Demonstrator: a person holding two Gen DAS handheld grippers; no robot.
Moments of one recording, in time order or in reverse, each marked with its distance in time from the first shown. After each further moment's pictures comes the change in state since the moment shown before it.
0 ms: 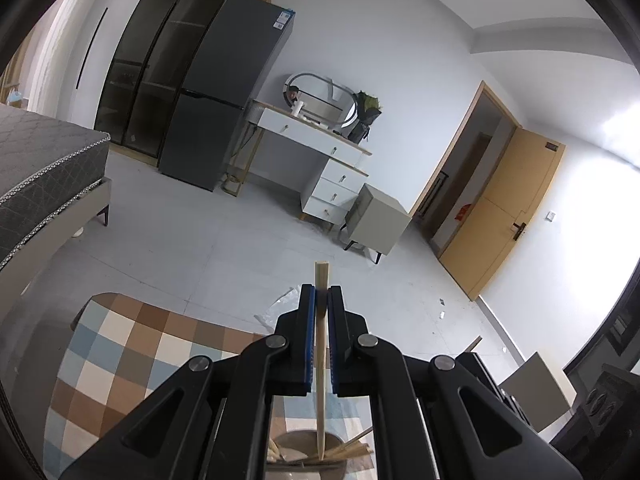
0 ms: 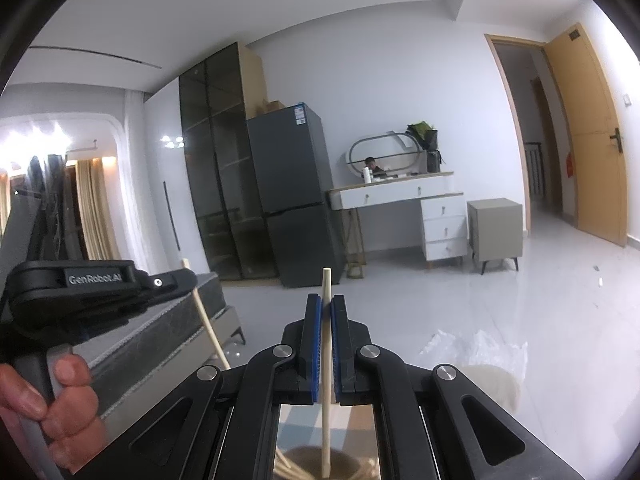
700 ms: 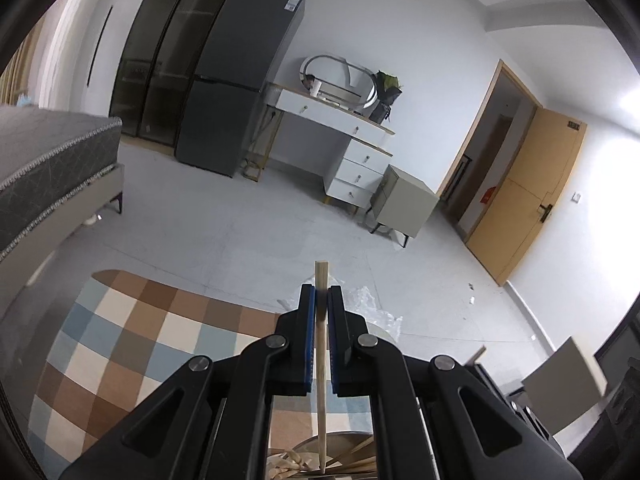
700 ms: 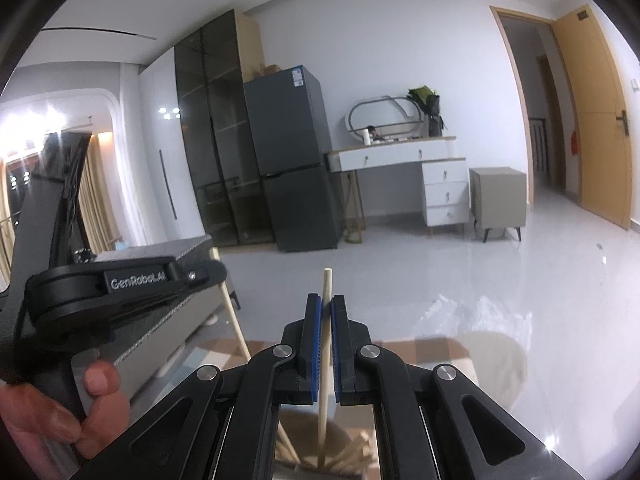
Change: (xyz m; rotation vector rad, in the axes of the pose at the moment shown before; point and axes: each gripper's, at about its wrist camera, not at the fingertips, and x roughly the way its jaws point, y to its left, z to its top) left arm 0.031 -0.005 -0.042 0.033 0.023 0.100; right arm 0.020 -0.014 -0.056 0.005 0.122 0.004
